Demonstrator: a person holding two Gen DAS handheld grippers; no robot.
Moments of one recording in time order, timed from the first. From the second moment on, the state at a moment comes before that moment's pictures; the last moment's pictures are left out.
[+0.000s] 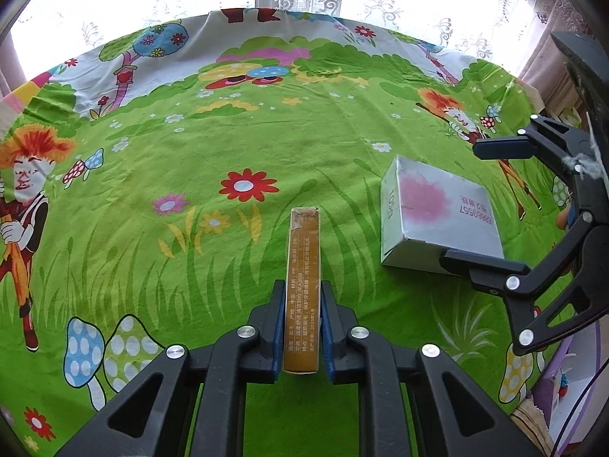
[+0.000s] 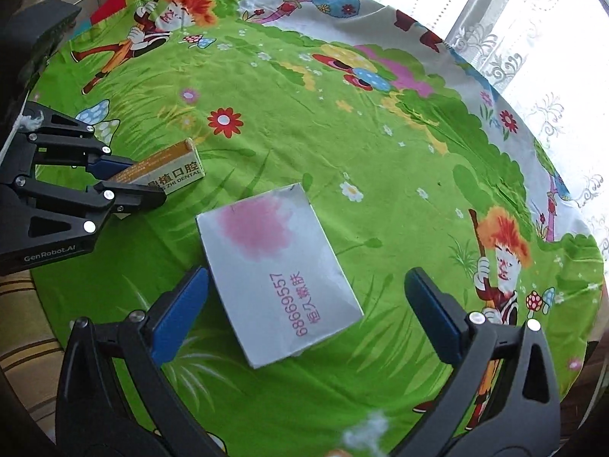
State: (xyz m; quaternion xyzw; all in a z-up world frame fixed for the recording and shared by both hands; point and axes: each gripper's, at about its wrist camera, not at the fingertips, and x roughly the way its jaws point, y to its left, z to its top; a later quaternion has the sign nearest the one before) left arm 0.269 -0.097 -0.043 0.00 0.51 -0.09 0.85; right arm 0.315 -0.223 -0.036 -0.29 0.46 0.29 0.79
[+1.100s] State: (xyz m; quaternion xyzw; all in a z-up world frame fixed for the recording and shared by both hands) left arm 0.154 -0.196 0.037 0.00 0.47 -0.23 0.85; right arm 0.145 -0.372 0.041 -0.06 0.48 0.03 0.88
